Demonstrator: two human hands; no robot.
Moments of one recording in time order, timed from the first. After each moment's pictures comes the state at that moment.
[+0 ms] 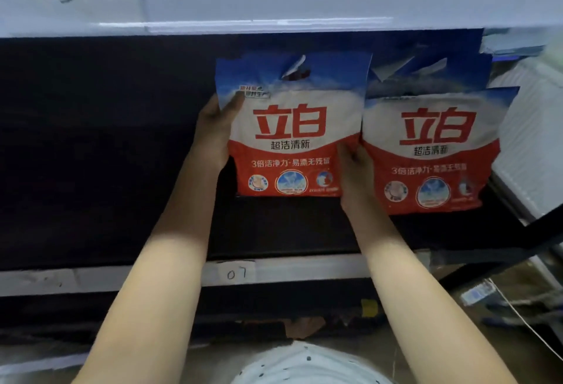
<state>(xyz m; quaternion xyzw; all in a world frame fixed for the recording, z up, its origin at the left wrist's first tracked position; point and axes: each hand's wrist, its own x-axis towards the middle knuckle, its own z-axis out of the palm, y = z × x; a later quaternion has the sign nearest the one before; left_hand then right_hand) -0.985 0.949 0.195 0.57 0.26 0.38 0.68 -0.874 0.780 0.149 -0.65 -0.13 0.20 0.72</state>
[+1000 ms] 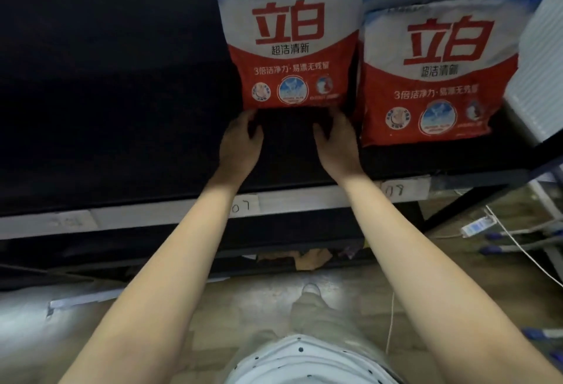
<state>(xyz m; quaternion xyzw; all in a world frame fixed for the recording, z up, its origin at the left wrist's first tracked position) -1.011 0.892 0.097 0.84 0.37 0.21 0.32 -0.897 0.768 0.087 -0.83 -0.30 0.07 0.47</state>
